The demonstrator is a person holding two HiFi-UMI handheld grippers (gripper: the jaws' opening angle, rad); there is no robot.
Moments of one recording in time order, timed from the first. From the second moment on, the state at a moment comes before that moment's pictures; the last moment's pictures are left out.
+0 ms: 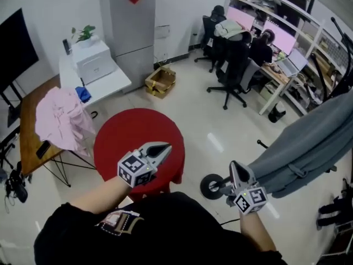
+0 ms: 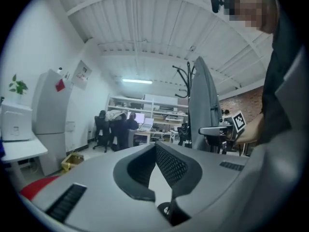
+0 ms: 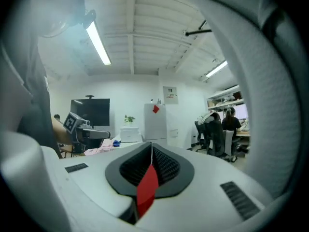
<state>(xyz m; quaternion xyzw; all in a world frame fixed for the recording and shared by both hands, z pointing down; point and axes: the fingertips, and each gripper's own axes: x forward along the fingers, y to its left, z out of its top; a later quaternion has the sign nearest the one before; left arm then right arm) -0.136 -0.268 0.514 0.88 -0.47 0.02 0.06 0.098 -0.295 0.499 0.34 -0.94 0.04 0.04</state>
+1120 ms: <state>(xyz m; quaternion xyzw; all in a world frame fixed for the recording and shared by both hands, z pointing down) -0.291 -0.121 0.657 0.76 -0.60 0.02 0.24 -0.171 -0.206 0.637 0.15 -0.95 0.21 0.16</state>
